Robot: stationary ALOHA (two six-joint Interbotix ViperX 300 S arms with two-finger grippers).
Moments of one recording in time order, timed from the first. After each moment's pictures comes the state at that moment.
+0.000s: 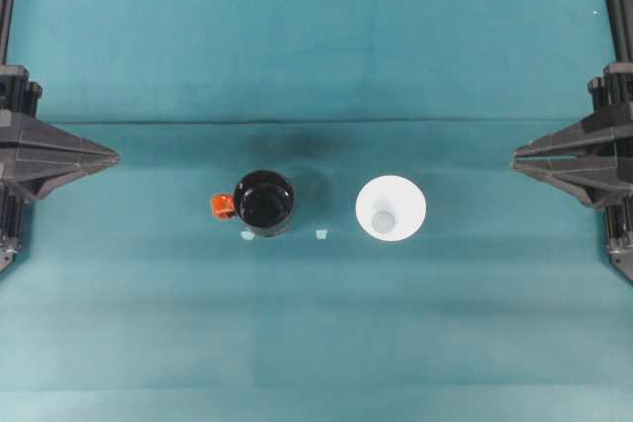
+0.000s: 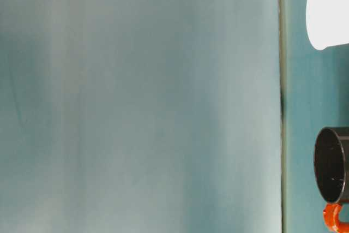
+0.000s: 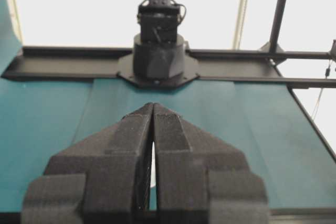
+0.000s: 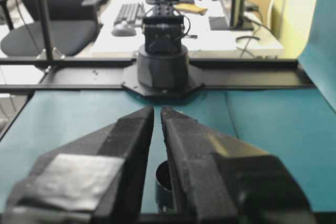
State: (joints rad) left arm 0.00 -0.96 1.17 0.00 -0.29 0.00; right arm 0.00 -0.96 1.17 0.00 -0.29 0.01
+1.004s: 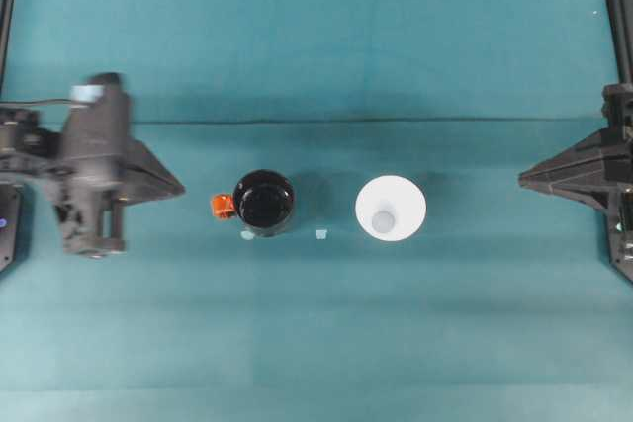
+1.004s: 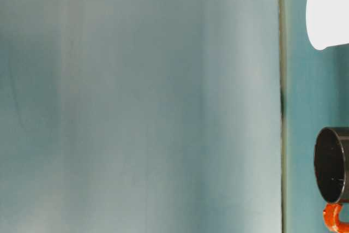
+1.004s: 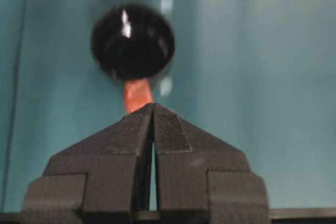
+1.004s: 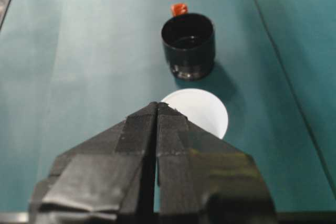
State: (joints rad) left arm 0.03 -0.48 0.78 0.01 0.56 -0.05; right arm -0.01 -1.06 1.14 0.04 0.23 0.15
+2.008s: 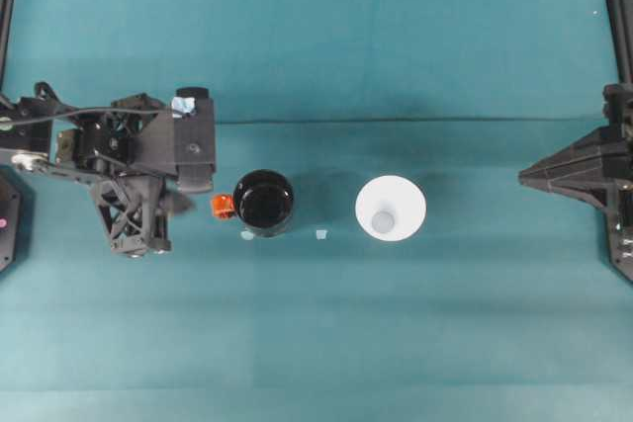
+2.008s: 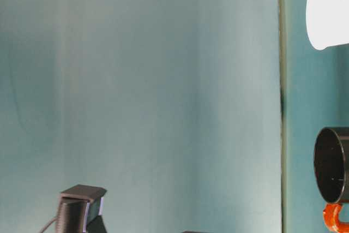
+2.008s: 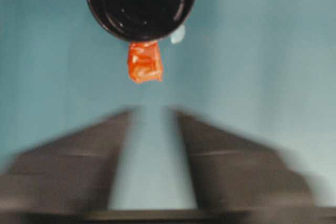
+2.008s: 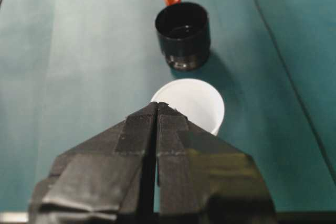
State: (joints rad) left arm 0.03 -0.30 0.66 0.02 0.73 -0.05; right arm -0.03 -1.06 1.14 0.04 0.26 0.17
